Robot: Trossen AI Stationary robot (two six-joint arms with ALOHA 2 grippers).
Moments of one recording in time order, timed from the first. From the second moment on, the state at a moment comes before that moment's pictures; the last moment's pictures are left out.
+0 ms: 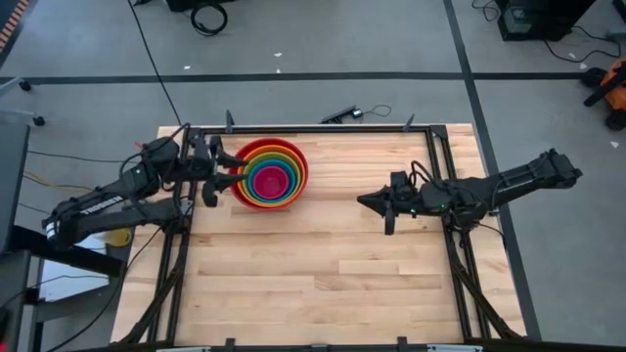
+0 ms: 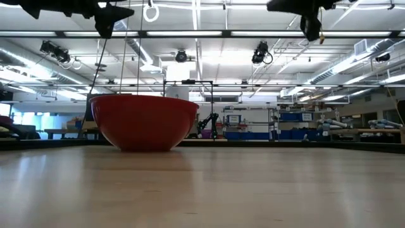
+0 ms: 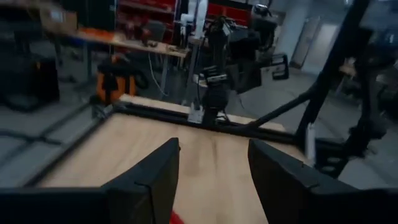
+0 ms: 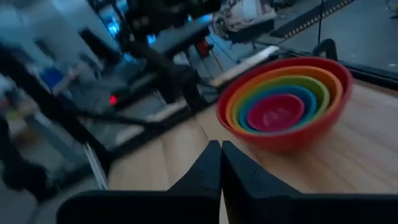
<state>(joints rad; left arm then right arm) 0.45 0.56 0.62 -0.08 0.39 -0.14 0.23 0.95 0.69 0.04 0.40 0.55</state>
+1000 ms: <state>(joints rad) 0.33 0.13 0.10 0.27 0.29 -0.27 0.17 0.54 0.14 0.47 0.15 0.29</state>
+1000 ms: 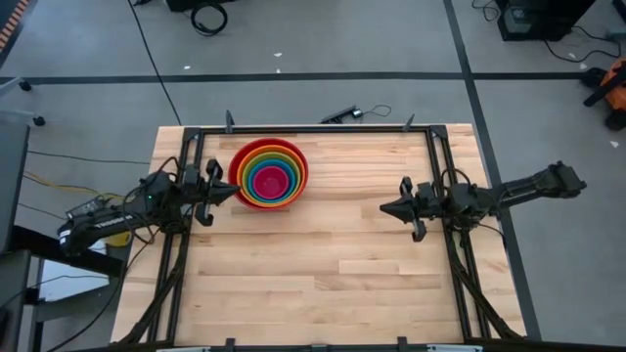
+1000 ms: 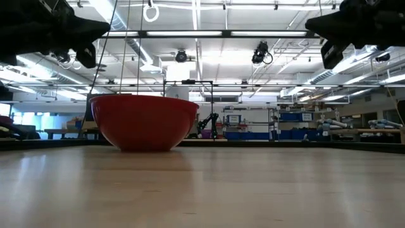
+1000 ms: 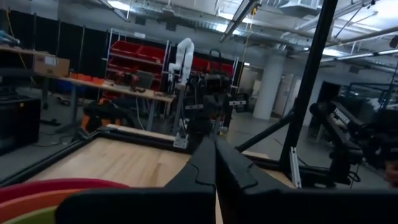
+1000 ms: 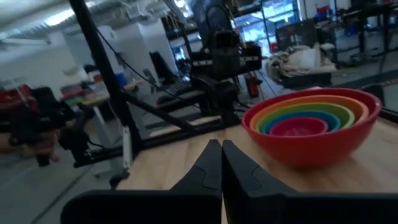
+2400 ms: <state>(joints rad) 0.32 0.01 0.01 0.18 0.25 -0.25 0.11 0.03 0.06 0.13 0.13 0.29</state>
